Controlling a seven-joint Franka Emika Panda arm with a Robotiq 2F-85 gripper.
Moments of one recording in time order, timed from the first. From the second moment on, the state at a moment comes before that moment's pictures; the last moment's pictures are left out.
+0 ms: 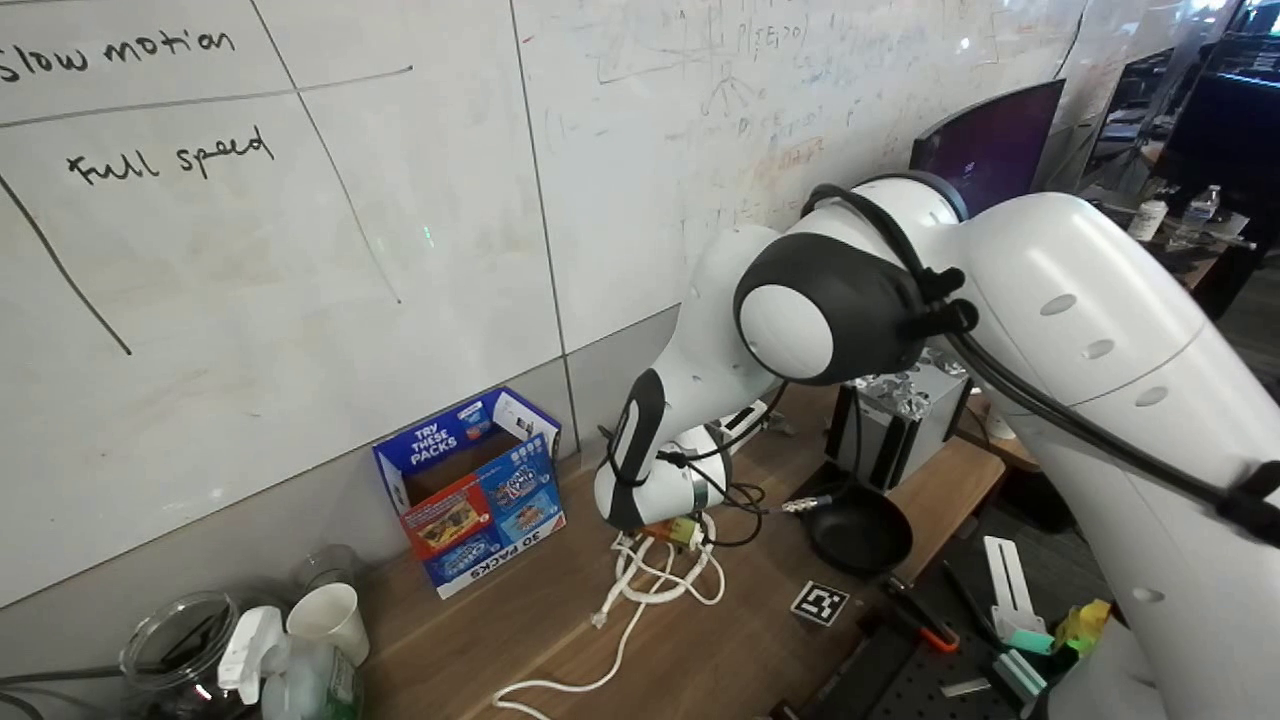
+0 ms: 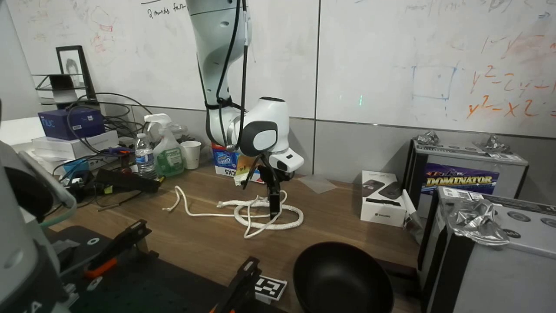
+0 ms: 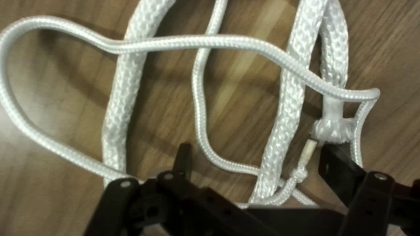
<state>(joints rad) 0.19 0.86 -0.08 -2.04 0.47 2.95 0.70</state>
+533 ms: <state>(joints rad) 0.22 0.86 -0.11 -2.04 0.44 2.95 0.72</state>
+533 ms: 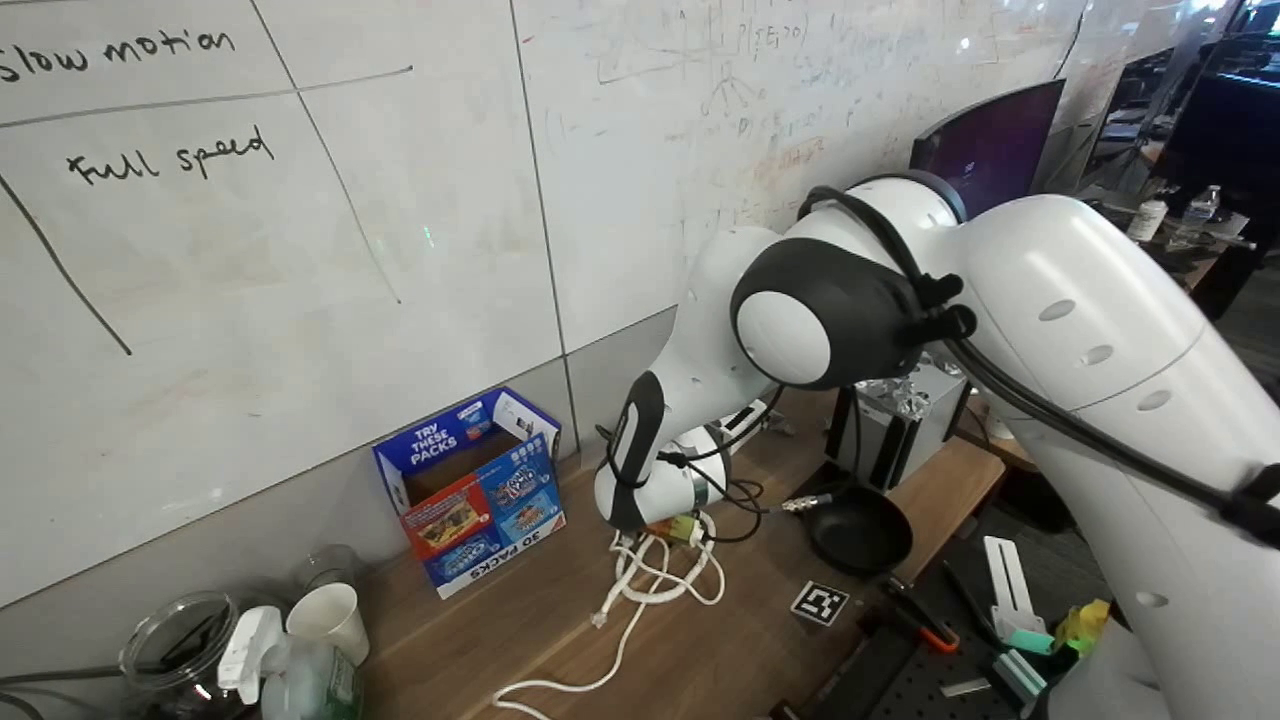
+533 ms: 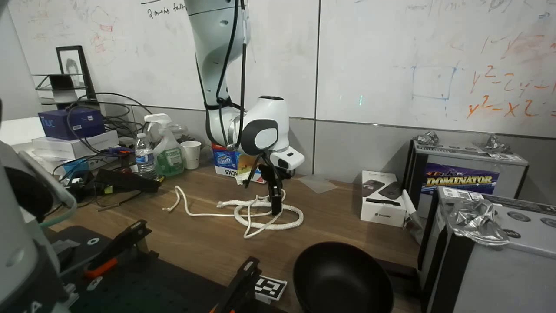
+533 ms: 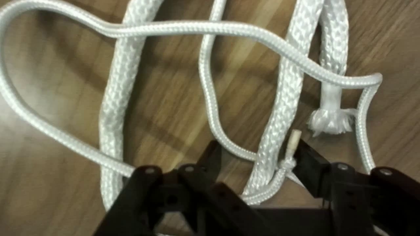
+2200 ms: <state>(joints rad) 0.19 0.68 -0.16 -2.00 0.29 2.89 0.60</state>
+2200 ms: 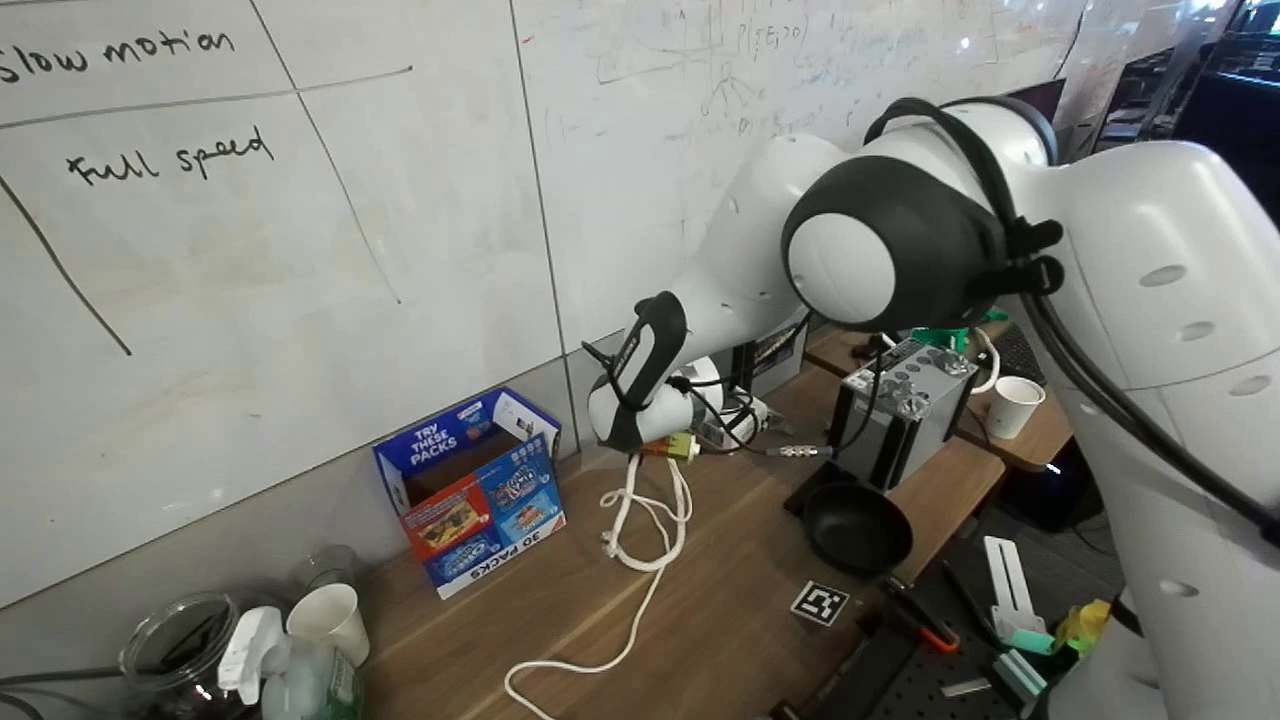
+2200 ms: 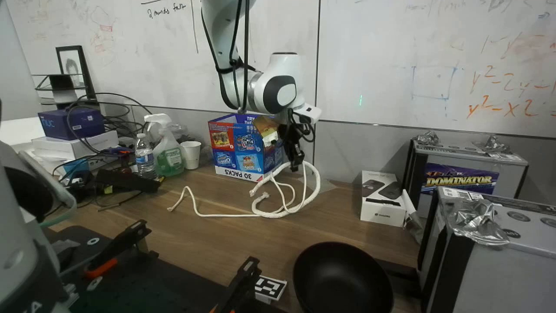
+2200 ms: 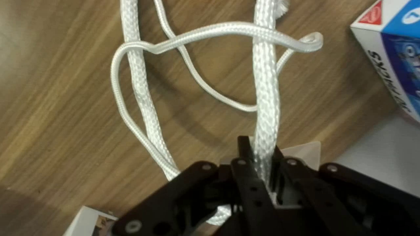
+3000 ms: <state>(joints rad) 0.43 0.39 -0.22 -2.08 0.17 3.12 0.67</state>
